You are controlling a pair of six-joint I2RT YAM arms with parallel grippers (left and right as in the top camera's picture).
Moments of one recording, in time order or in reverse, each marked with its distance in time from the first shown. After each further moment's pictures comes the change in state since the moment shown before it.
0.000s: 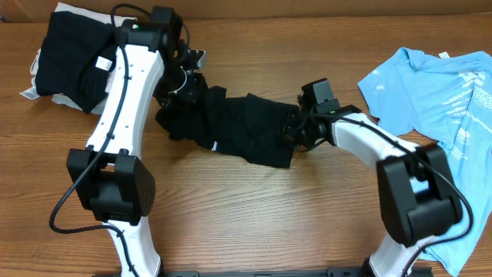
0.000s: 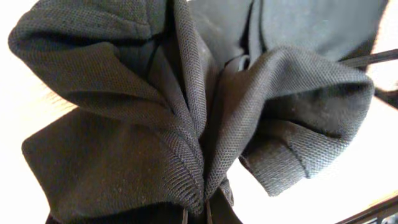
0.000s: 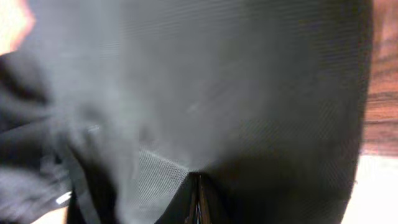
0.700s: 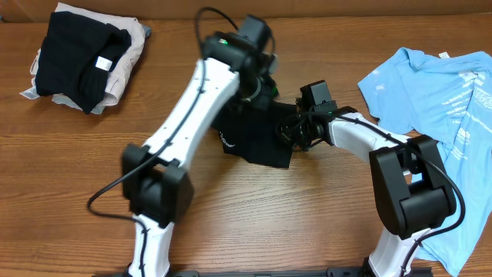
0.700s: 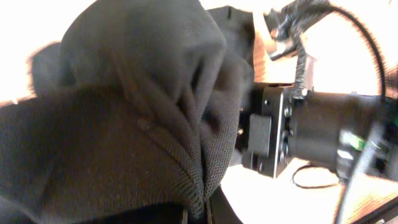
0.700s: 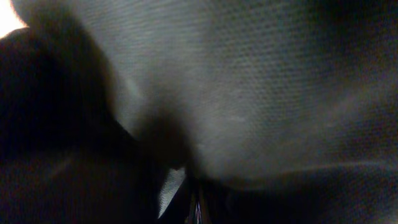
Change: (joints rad) left arm -0.343 0.108 0.060 0.161 0.001 -0.280; right arm -0.007 0.033 -0.001 0.075 -0.071 0.060
